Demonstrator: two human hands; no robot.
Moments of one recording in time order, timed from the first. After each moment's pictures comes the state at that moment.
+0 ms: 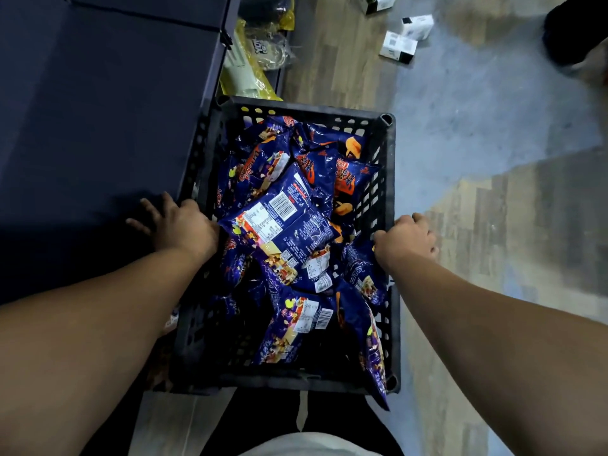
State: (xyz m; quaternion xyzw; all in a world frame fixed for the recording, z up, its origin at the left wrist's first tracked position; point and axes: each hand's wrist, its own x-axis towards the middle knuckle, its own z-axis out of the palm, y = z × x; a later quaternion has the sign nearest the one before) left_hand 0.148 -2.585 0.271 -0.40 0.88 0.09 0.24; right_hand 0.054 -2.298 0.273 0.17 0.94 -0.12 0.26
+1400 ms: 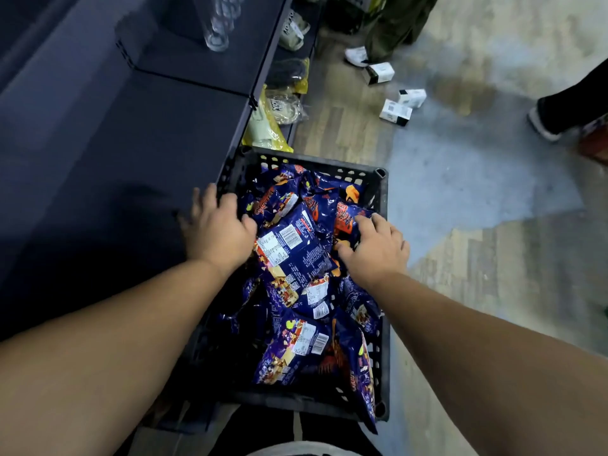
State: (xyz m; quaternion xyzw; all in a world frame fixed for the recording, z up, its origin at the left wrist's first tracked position) left_hand 0.131 -2.558 0.335 -0.33 0.93 0.17 0.02; right_hand 0.057 -2.342 0.334 -0.07 0.97 -0.10 0.21
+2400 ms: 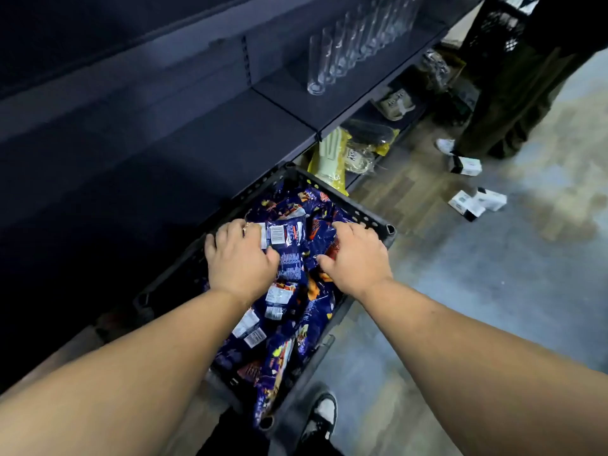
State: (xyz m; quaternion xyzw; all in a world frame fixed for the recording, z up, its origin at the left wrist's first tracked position) left_hand 0.149 -2.404 0.375 -0.52 0.84 0.13 -0.02; right_hand -0.004 -2.306 0.375 -0.45 0.88 -0.08 0.17
